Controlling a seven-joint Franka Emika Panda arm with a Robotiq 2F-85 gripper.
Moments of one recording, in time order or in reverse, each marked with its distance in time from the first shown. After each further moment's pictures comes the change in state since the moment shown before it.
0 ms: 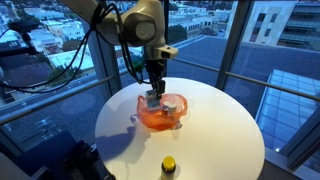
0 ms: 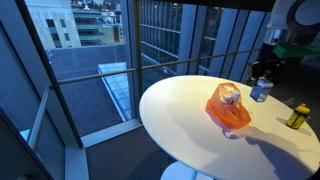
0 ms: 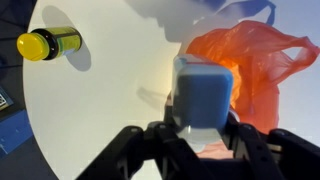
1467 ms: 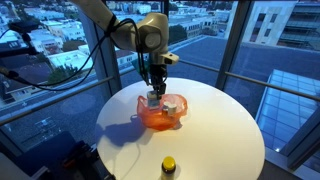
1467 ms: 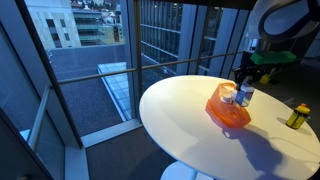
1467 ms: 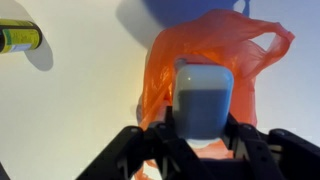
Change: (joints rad) arm 0.036 0.186 0.015 0.150 0.072 -0.013 -0.001
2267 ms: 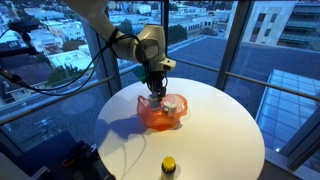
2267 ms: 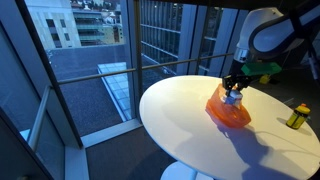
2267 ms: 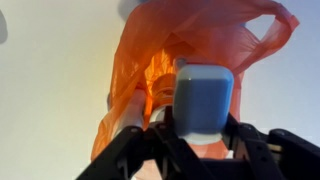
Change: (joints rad) arm 0.036 0.097 0.001 0.005 -0.001 0.167 -0.048
